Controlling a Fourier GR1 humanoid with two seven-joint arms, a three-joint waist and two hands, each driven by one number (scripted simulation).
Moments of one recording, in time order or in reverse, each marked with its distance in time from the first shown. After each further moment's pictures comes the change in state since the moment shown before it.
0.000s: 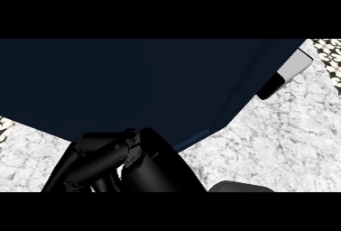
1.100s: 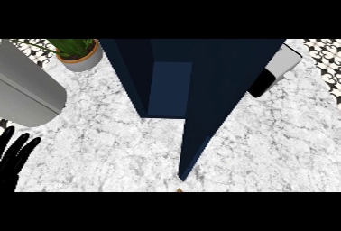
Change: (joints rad) left arm -0.175 -0.151 -0.227 -0.183 -0.064 0.340 0.018; right arm 0.585 0.008 0.109 -0.416 0.024 0.486 0.122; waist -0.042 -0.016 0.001
